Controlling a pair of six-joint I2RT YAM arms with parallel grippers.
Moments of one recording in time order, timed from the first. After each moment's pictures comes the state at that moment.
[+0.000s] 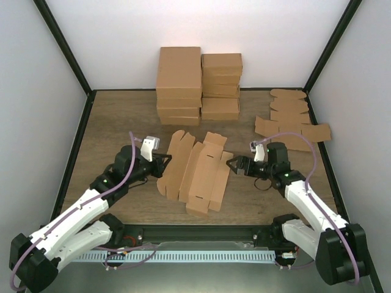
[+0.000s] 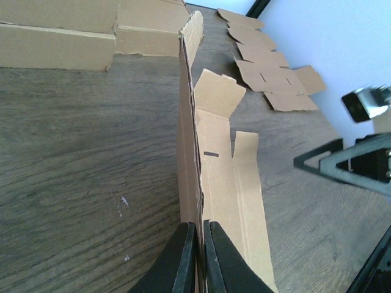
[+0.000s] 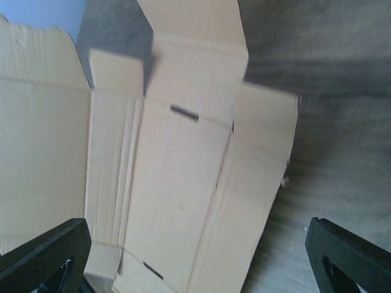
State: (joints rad) left arm -0.62 0.84 0.60 -0.21 0.18 -0.47; right arm 0.22 0.96 0.51 -0.23 -0.58 0.47
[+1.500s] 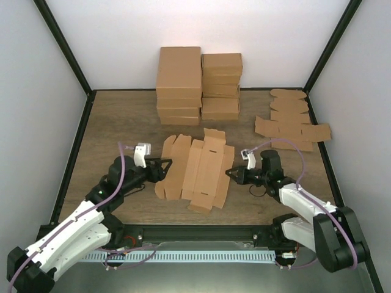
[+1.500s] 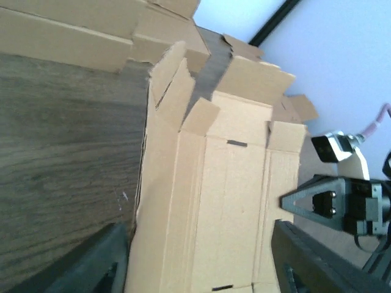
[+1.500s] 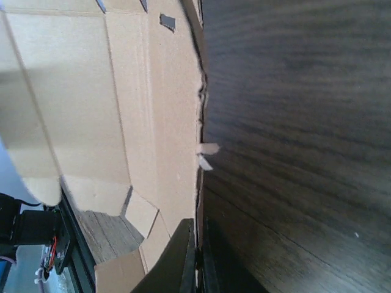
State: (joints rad) left arm -0.63 0.70 0.46 -0.13 0.14 -0.58; right arm 0.29 1.11 0.31 0.10 -0.73 0.46
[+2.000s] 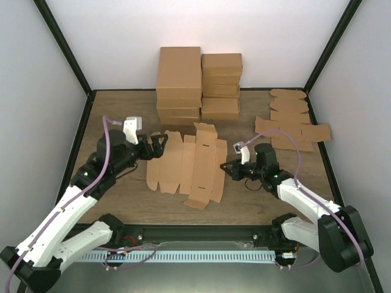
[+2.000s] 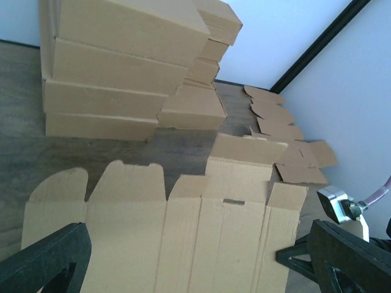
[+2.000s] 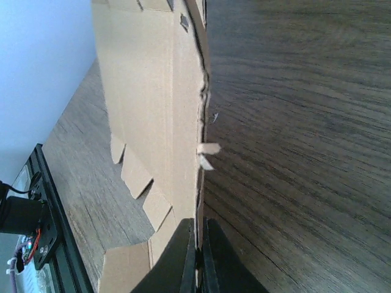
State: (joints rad) left arm -0.58 0.81 0.90 -0.45 0.00 -0.54; right arm 0.38 1.08 0.43 0.04 -0.66 0.34
